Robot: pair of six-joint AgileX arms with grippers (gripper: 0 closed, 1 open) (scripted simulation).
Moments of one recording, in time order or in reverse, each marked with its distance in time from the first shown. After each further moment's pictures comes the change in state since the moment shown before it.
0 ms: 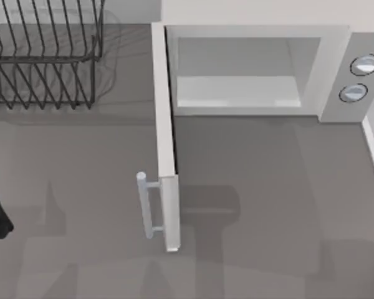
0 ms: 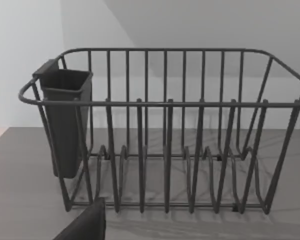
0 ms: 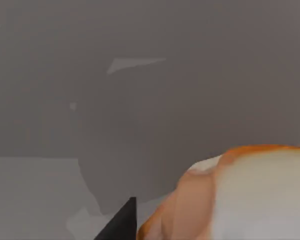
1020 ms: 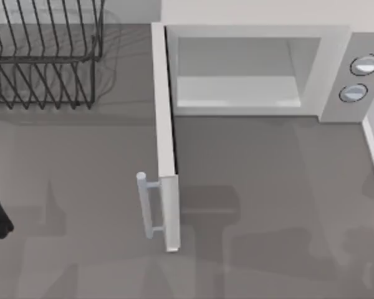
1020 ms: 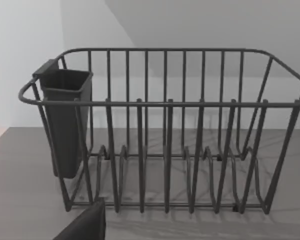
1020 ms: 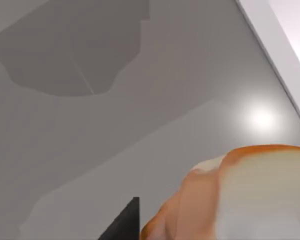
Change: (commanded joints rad) left arm 0.000 0.000 0.000 0.000 0.000 0.000; right arm 0.088 -0.059 0.277 -0.245 0.031 0.089
